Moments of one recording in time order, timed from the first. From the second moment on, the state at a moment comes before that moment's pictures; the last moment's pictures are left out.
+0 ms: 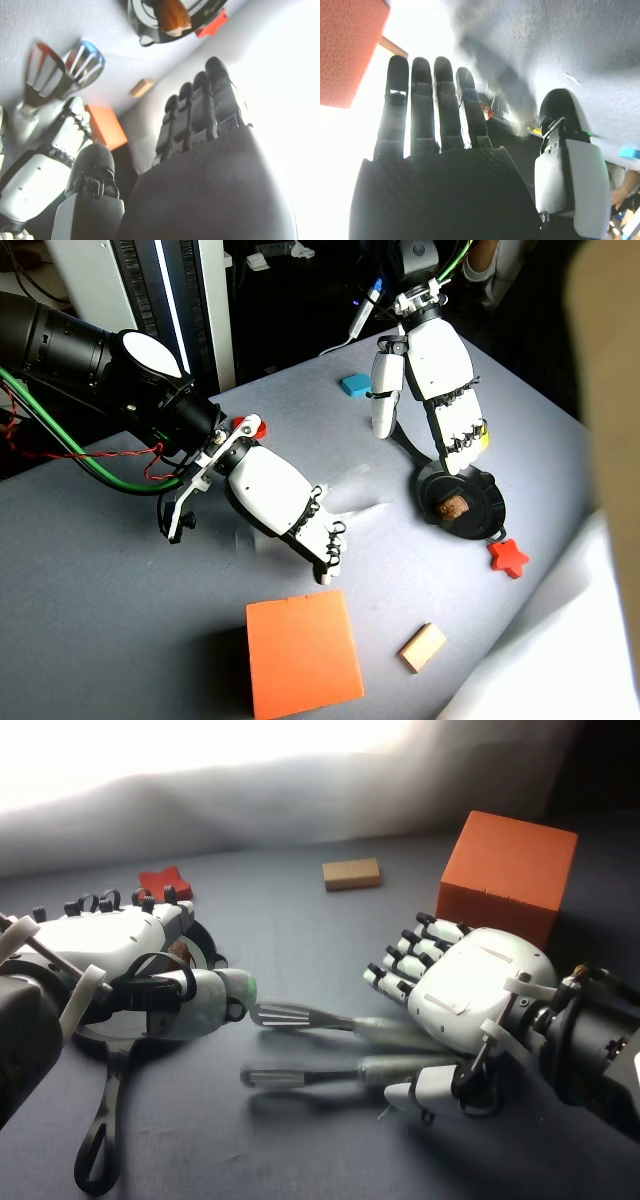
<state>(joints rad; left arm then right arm) 0.33 -0.85 0.58 -1.67 -0.94 2.24 -0.49 -1.24 0.88 -1.87 -0.66 0.58</state>
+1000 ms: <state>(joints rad) 0.32 -0.82 0.55 -1.62 -1.00 2.22 -0.13 -0.80 0.52 -1.31 -0.51 0.29</state>
